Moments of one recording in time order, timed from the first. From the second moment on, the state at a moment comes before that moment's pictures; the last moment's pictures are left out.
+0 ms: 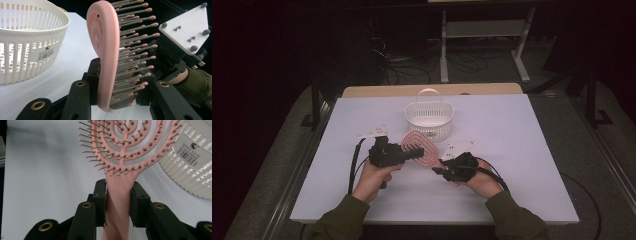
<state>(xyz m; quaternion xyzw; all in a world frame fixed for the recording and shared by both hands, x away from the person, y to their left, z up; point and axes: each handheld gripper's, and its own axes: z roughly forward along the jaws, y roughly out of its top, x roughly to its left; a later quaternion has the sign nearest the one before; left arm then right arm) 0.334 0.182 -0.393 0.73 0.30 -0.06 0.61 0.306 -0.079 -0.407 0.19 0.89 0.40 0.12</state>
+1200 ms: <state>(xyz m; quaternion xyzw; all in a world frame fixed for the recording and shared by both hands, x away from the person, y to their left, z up) 0.336 0.195 -0.387 0.70 0.32 -0.06 0.63 0.315 -0.079 -0.414 0.27 0.86 0.43 0.06</state>
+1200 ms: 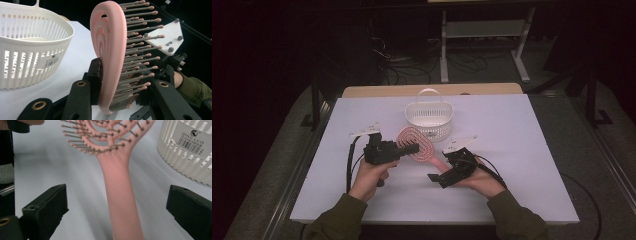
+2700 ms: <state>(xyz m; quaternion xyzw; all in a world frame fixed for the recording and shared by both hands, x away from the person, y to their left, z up) 0.339 0.216 -0.381 0.68 0.33 -0.05 0.65 0.298 -0.147 -0.431 0.33 0.84 0.42 0.09</state>
